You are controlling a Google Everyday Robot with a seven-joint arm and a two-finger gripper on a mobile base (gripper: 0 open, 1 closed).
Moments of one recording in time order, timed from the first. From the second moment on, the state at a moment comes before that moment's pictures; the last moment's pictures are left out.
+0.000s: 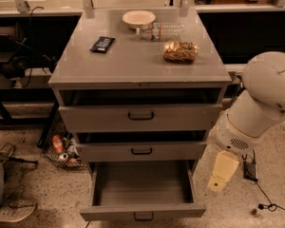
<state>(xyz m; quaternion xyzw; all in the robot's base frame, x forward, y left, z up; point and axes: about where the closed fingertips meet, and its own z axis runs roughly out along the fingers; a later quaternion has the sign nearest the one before) 0.401 -0.180 0.763 -0.57 0.81 0.11 0.07</state>
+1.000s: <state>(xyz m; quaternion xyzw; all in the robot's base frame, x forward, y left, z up) 0.377 -0.178 0.631 -0.52 0.83 0.18 0.00</state>
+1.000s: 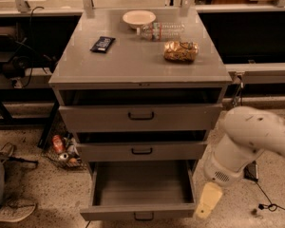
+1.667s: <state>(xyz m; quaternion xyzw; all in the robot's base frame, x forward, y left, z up) 0.370 -0.154 0.458 -0.45 0.86 0.25 0.01</state>
